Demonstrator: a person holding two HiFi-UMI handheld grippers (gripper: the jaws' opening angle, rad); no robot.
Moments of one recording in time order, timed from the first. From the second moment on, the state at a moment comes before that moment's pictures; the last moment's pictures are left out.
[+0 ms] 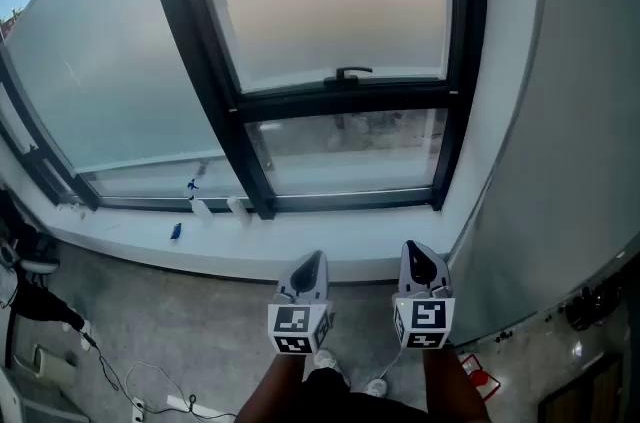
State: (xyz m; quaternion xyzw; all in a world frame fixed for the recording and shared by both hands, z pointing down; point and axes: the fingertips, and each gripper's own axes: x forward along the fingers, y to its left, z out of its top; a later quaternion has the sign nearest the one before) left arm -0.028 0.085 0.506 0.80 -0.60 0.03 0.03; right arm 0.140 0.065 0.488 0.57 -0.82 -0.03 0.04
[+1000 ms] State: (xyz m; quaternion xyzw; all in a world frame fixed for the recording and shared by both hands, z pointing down) left arm -0.022 0.095 0.516 0.80 -0.60 0.04 0.04; right arm 0.129 0.085 0.495 0.56 -0.83 -0.03 0.02
